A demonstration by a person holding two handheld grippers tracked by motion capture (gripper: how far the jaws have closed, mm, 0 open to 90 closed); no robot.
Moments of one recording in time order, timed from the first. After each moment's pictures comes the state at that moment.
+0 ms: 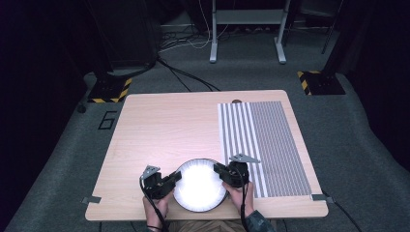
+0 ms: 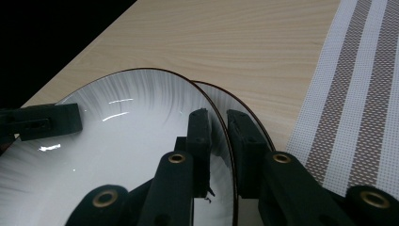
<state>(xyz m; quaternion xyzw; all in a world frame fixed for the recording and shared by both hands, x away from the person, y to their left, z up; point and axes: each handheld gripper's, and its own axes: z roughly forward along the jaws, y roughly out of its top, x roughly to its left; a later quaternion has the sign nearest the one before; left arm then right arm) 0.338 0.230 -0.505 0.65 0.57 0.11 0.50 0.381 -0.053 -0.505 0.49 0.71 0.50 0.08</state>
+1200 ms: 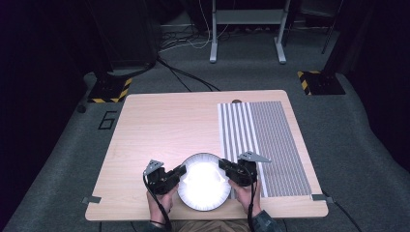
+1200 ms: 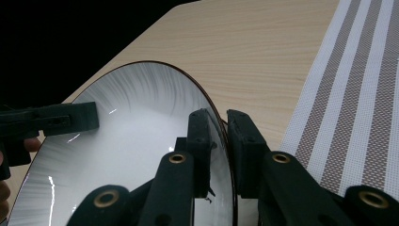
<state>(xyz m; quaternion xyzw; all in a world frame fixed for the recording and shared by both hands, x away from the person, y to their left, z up) 0.345 0.217 -0.484 0.65 0.54 0.11 0.53 0.373 -0.072 -0.482 0.48 0.69 0.53 0.10</state>
